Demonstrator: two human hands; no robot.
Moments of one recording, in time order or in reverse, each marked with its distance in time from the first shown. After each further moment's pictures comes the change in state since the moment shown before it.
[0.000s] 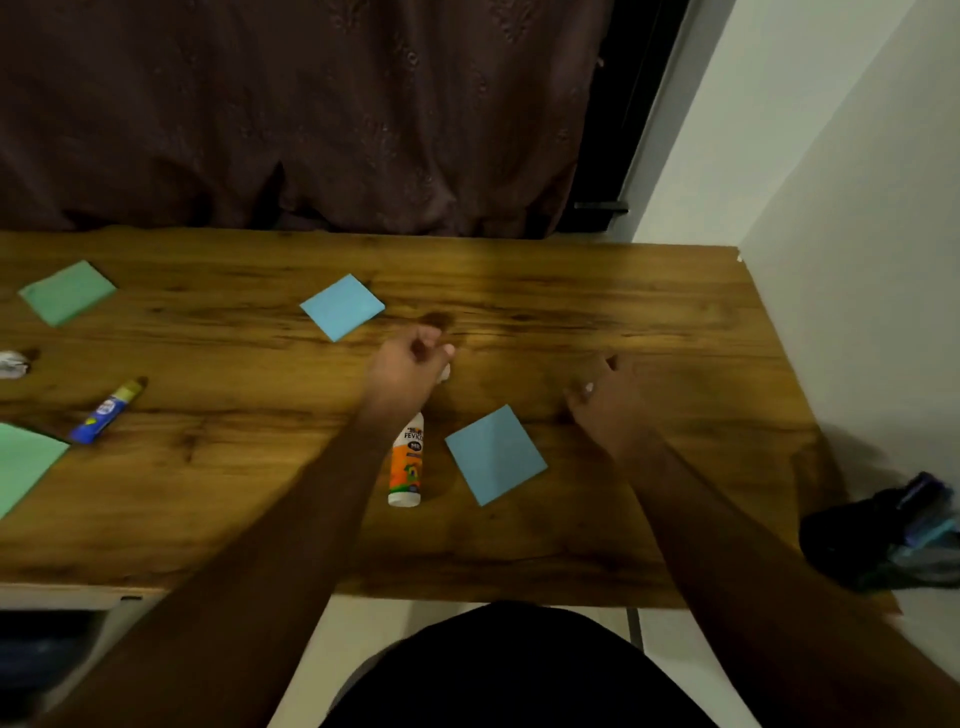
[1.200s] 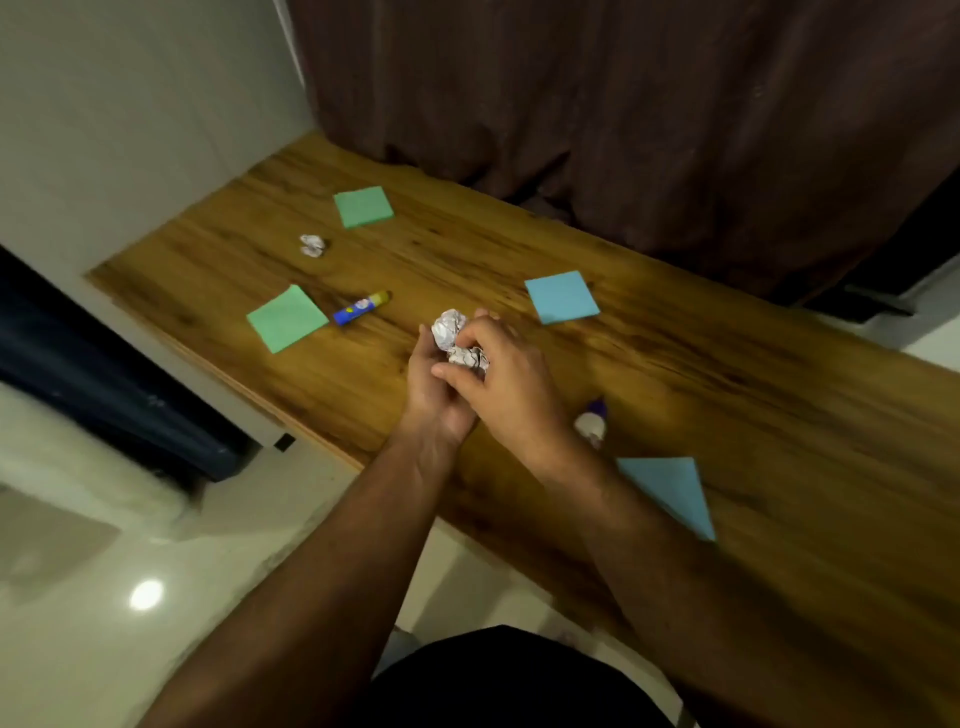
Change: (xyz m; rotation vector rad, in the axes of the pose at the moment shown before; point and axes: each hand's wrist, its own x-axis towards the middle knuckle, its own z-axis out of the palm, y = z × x) left_hand -0.072 -0.054 -0.134 -1.704 0.240 -0.305; right_hand -0.123 -0.286 0.035 0.526 -0.067 -0.925
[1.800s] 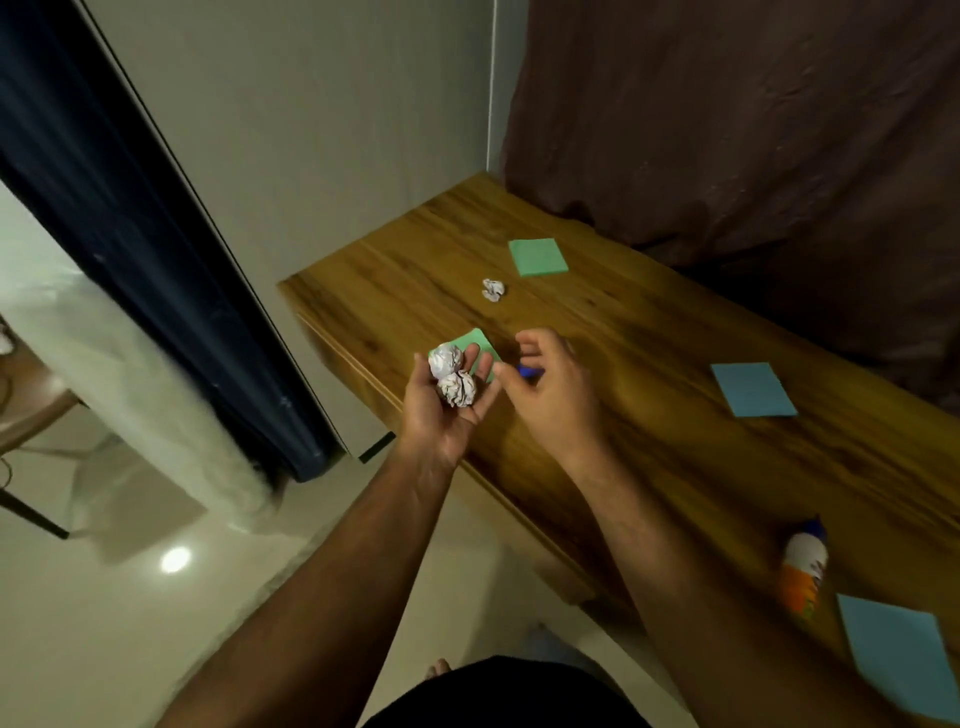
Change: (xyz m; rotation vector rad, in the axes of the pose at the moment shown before) left_hand -0.008 0.228 -0.118 -0.084 0.146 0.187; right_hand 0.088 -0.096 0.176 0.053 -0.047 0.026
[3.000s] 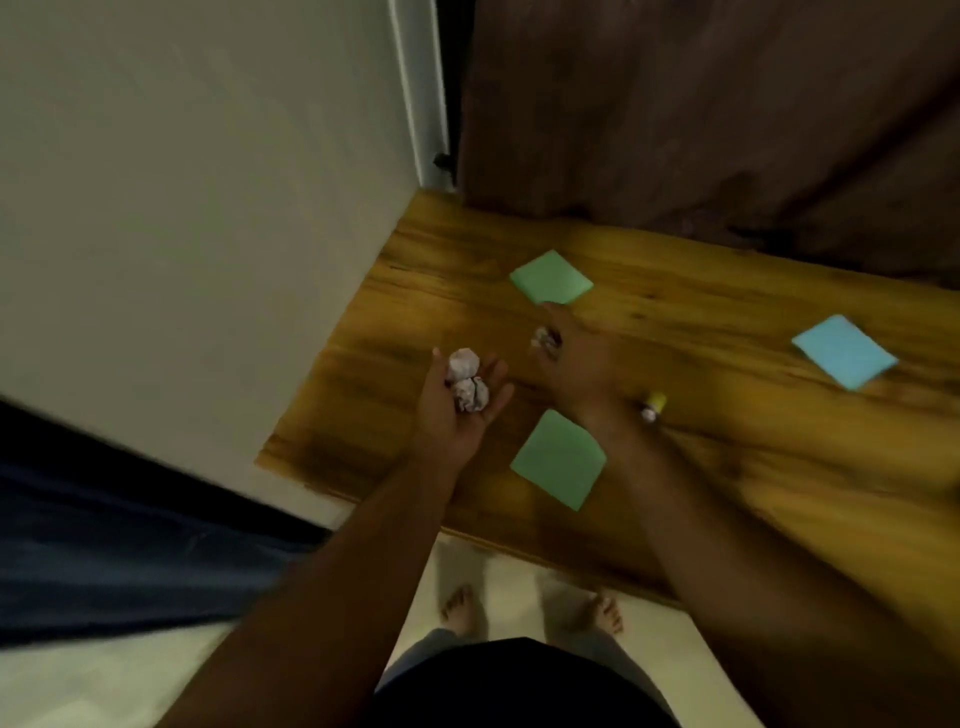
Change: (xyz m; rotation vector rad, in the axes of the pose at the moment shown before) left_hand 0.219 0.154 0.002 0.322 -0.077 -0.388; right_hand 0.198 0.030 0.139 -0.270 0.173 0.373
